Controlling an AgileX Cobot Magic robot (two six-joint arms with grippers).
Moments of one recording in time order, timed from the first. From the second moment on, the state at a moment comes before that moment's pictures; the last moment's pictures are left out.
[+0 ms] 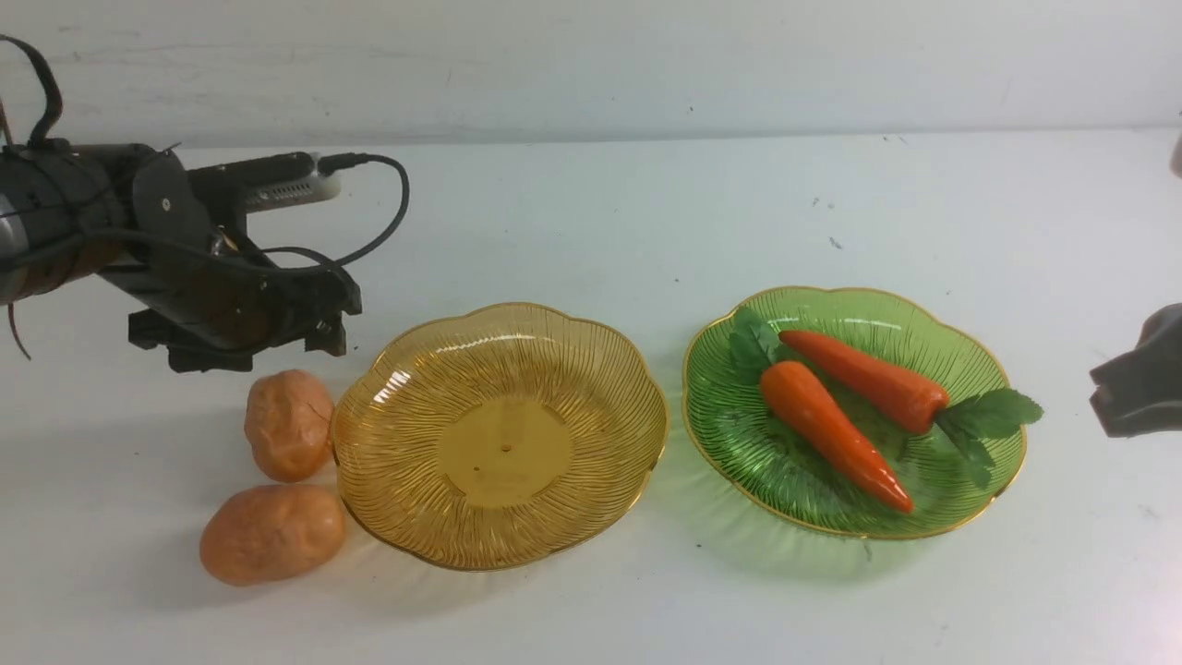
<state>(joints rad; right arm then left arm) 0.20 1.22 -1.14 0.15 1.25 -0.12 -0.06 1.82 -1.28 -0.01 0.60 -0.24</state>
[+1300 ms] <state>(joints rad) 0.20 1.22 -1.14 0.17 1.21 -0.14 -0.29 1.82 -1.50 -0.22 0.84 -0.10</state>
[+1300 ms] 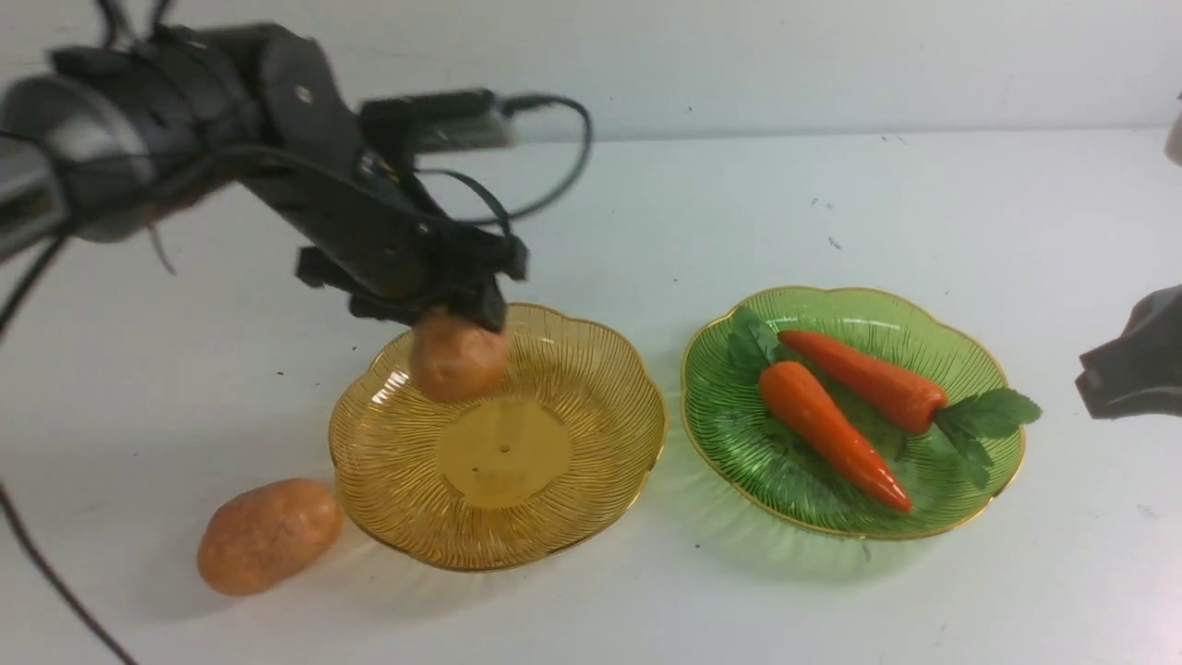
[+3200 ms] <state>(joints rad) 0.20 1.22 -1.14 0.13 1.25 -0.20 -0.17 1.64 -1.14 0.00 1.12 0.20</state>
